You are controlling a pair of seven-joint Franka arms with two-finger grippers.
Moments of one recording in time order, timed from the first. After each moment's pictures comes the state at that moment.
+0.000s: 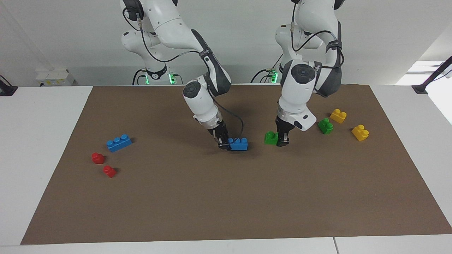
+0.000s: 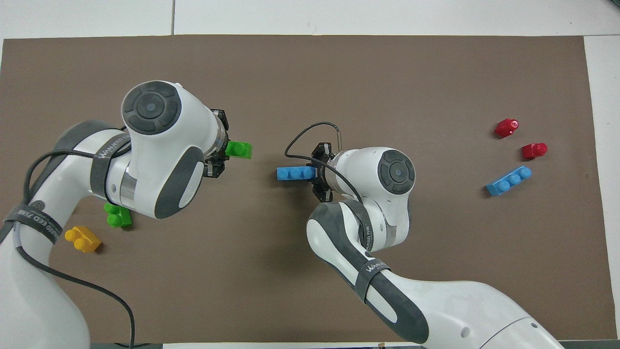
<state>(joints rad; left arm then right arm) -0.36 0.22 -0.11 -1.83 0.05 2.11 -1.89 0.57 0.40 0.00 -1.97 0.53 2.64 1.68</state>
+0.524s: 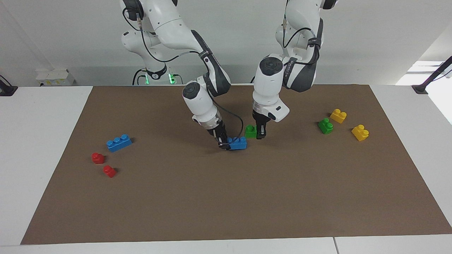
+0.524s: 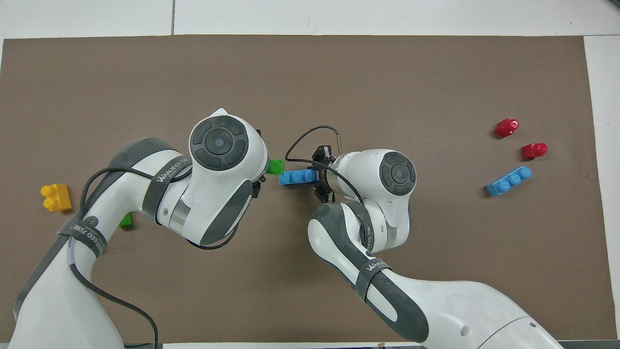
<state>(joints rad) -0.49 0.20 -0.10 -1.90 0.10 2.17 -2.11 0.57 0.40 0.00 -1.98 0.58 2.64 1.58</state>
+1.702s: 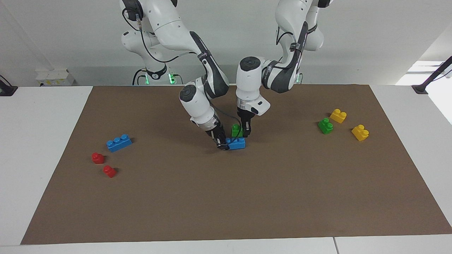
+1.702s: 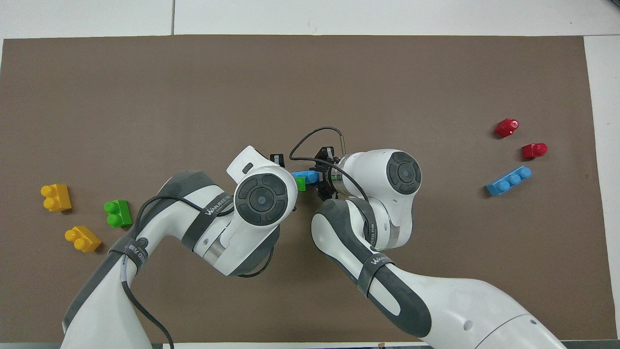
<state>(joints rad) -0.57 0.19 -0.10 -2.04 0.17 2.36 -2.30 0.56 0.40 0.00 -1.99 0.62 2.64 1.54</state>
